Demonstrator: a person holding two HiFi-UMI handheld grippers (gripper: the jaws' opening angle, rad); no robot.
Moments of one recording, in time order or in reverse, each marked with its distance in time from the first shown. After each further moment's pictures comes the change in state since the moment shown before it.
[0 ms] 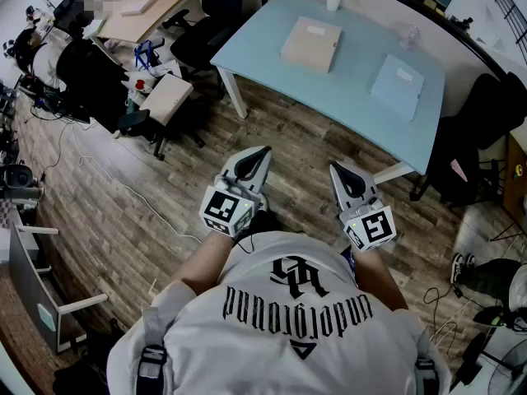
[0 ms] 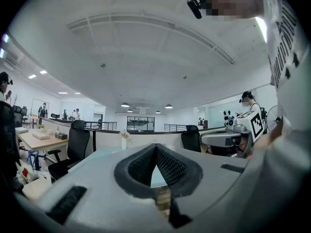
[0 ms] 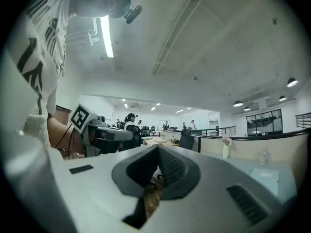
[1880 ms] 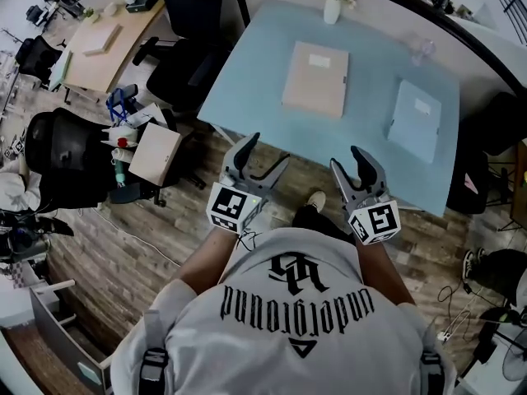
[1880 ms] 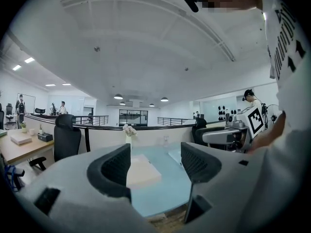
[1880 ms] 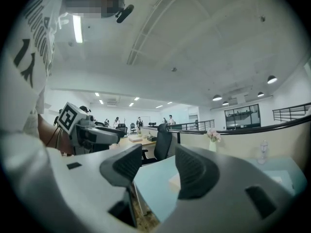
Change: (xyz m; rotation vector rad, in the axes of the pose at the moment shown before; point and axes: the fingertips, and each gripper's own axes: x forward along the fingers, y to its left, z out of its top) left arm 0.242 0.269 -0.014 0.014 0.093 -0.116; right arm 0.279 -0.213 -0.046 0.099 0.064 -0.244
